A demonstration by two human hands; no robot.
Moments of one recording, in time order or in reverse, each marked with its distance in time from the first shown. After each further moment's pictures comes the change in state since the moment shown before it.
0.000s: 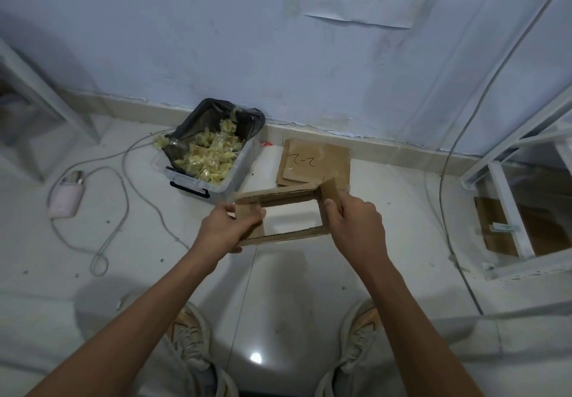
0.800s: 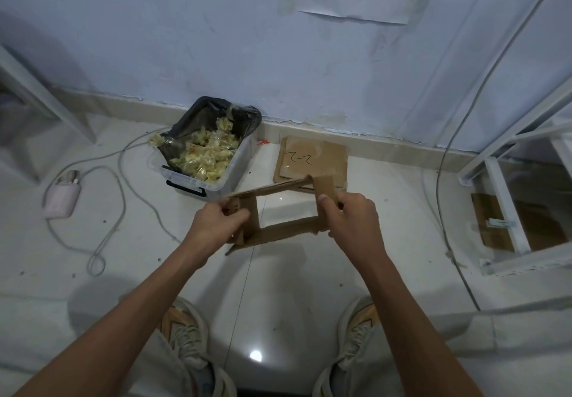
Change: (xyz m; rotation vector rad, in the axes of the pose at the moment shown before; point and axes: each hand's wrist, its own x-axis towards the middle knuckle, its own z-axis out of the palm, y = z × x) left_hand 0.002 0.010 -0.005 0.116 -0.021 0.055; right_hand 0.004 0.006 0.002 0.216 -0.009 0.075
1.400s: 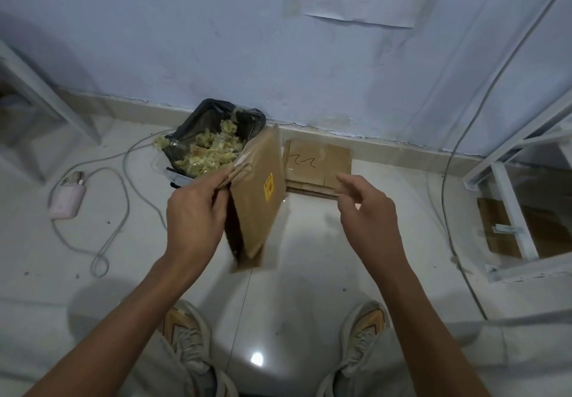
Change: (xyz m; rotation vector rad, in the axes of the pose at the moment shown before) left_hand -0.030 0.020 -0.032 0.361 0.549 0.764; right_hand -0.015 -0.029 -0.031 0.160 0.068 -0.055
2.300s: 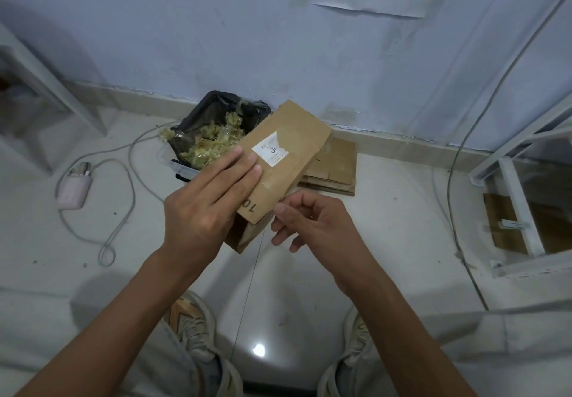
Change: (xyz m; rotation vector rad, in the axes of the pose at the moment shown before) left_hand -0.010 0.008 -0.022 0.137 0.157 0.630; right_hand -0.035 -0.045 0.025 0.559 -0.532 0.129
